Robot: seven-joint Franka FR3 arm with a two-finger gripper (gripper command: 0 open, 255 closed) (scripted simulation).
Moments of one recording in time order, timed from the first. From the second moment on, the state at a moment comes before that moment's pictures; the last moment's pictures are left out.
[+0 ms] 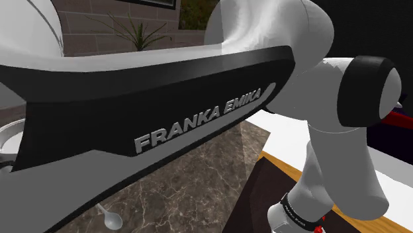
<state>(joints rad) 0.71 0.64 0.77 -1.15 -0.62 1.69 1.21</state>
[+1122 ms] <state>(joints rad) 0.69 0.67 0.75 -1.28 -0.65 1.83 1.27</state>
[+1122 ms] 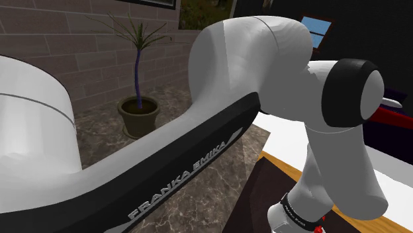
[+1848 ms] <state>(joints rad) 0.69 0.67 0.75 -1.27 -0.65 1.82 1.26</state>
